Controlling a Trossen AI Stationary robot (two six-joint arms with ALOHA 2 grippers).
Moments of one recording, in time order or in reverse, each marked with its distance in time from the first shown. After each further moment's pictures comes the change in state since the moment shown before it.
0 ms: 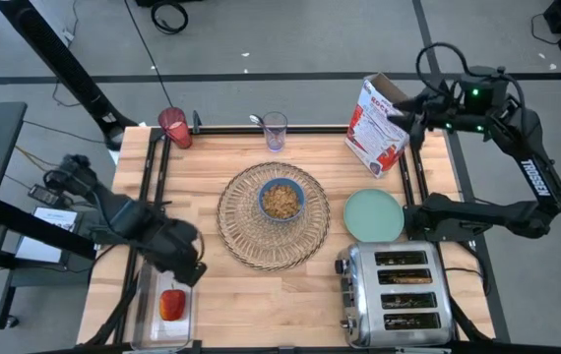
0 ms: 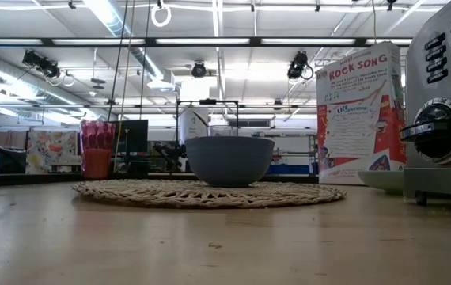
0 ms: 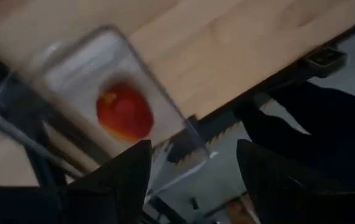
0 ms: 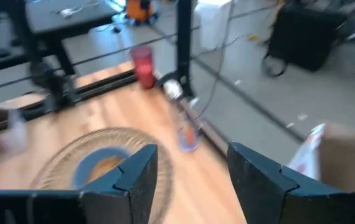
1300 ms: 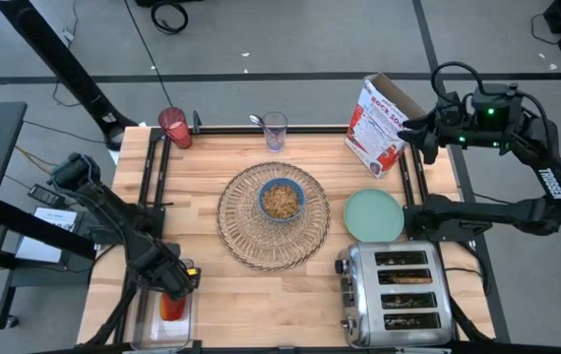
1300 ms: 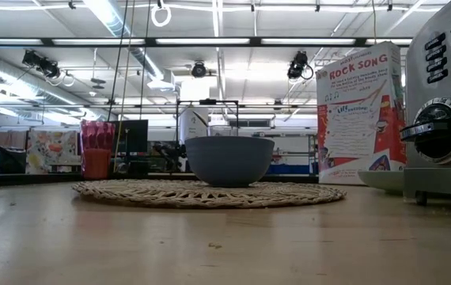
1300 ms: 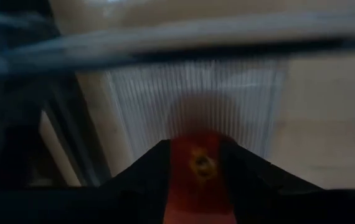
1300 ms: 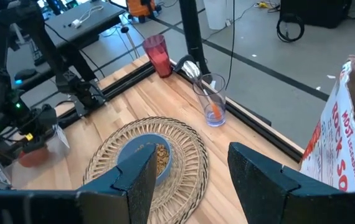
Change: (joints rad) left arm -0.214 0.006 -0.695 0.504 0.034 -0.653; right arm 0.186 -0.078 0.000 -0.115 0.145 0.282
